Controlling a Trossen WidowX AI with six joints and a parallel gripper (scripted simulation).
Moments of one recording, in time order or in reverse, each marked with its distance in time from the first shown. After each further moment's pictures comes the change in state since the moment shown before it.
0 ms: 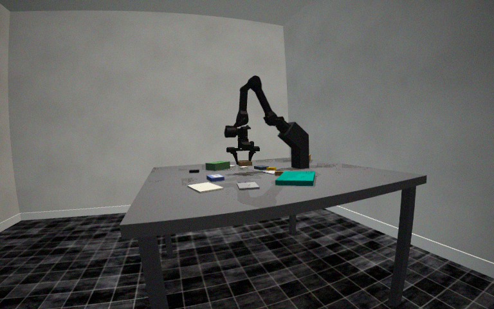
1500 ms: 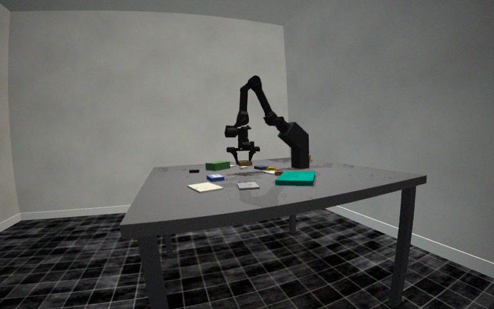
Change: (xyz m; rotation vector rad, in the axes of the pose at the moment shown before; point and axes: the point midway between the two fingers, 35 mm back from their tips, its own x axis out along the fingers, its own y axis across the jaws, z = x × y) arm 0.000 0.001 0.000 0.001 -0.004 -0.009
